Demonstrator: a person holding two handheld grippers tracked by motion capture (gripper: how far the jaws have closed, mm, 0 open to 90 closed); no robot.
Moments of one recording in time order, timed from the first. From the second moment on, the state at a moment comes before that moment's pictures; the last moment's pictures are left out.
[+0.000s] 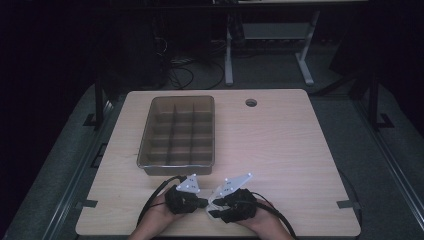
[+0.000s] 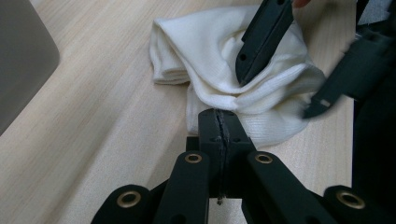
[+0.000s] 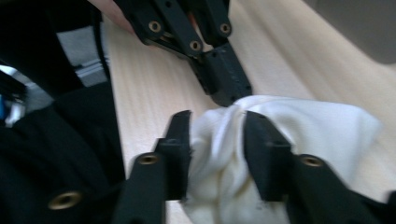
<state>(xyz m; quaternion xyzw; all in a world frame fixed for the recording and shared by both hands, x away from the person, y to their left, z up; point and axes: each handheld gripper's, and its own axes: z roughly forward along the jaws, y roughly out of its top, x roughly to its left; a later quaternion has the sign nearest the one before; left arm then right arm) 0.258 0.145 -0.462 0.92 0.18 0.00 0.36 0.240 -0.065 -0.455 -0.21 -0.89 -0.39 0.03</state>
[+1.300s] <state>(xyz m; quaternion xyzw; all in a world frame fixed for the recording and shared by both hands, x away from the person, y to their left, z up) 0.271 0.114 -0.446 0.89 0.18 0.01 0.41 0.220 -0.089 -0.439 -0.20 -0.88 -0.42 0.01</state>
